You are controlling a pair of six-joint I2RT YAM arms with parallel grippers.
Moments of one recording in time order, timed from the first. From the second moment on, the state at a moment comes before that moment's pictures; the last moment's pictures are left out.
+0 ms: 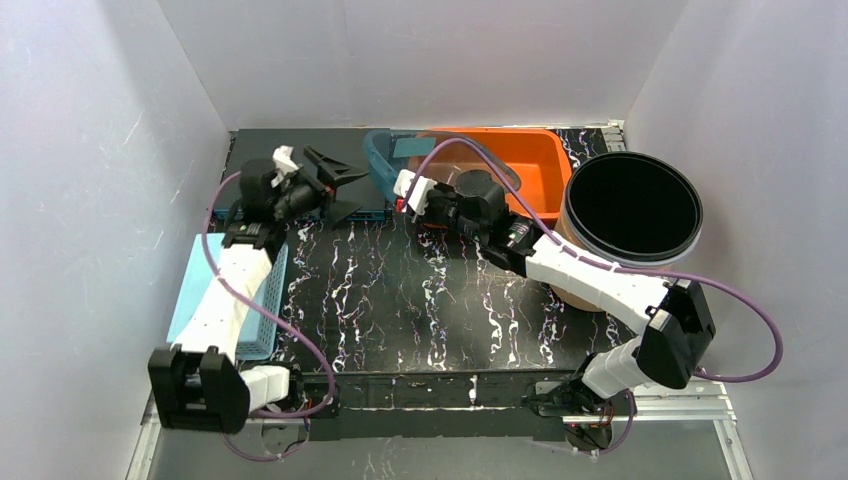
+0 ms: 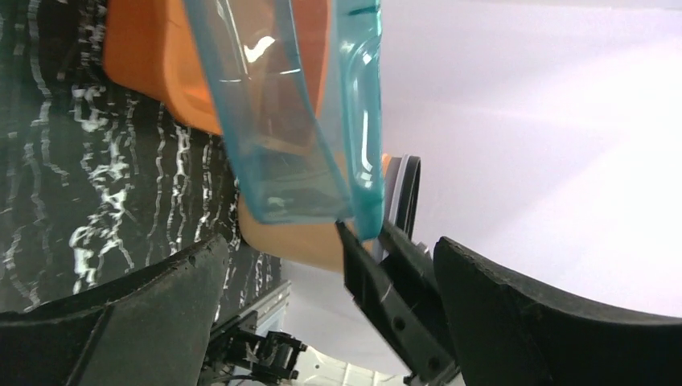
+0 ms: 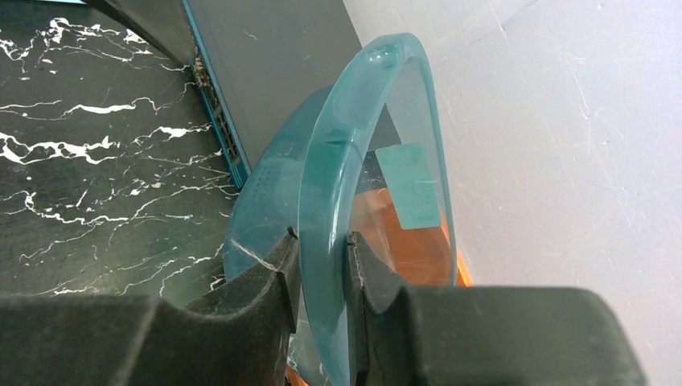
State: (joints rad) left arm -0.03 1.13 0.95 -0.16 0.67 -1.24; right arm 0.90 1.44 1.20 0.04 -0.02 -0.66
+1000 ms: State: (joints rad) left arm -0.15 1.56 1.15 -0.06 0.77 -1.41; right arm 0.93 1.39 1.08 0.05 -0.02 -0.79
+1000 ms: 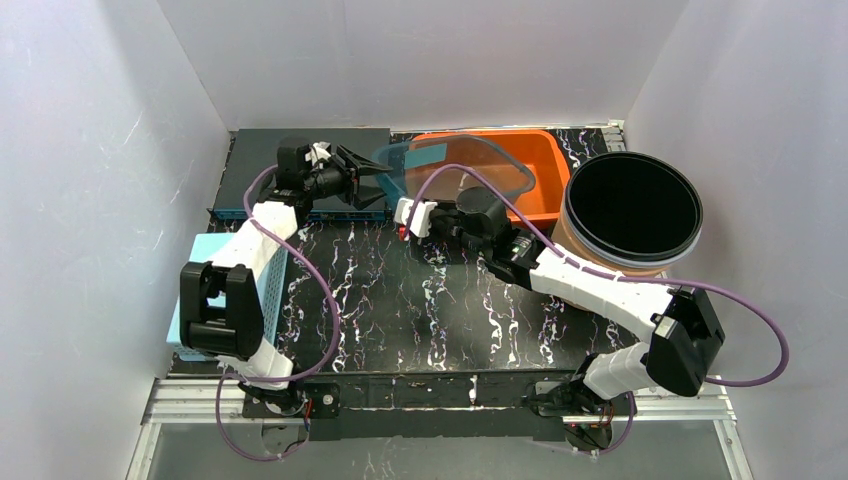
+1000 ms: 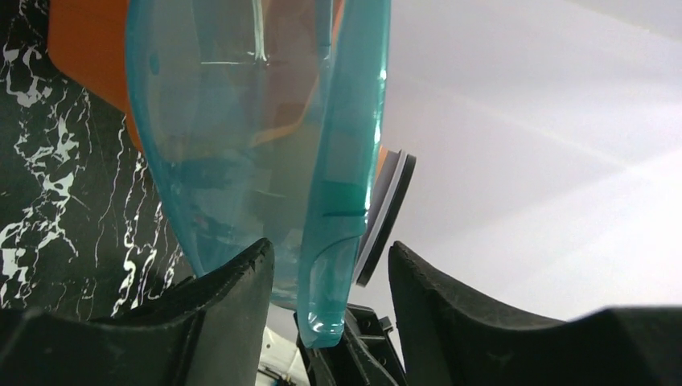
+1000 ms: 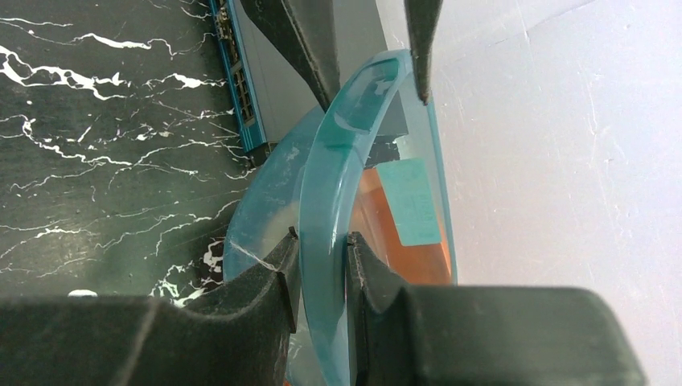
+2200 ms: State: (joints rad) left arm -0.15 1.67 1.23 -0.13 0.97 -1.25; right arm 0.93 1.38 1.05 0.03 -0.08 -0.96
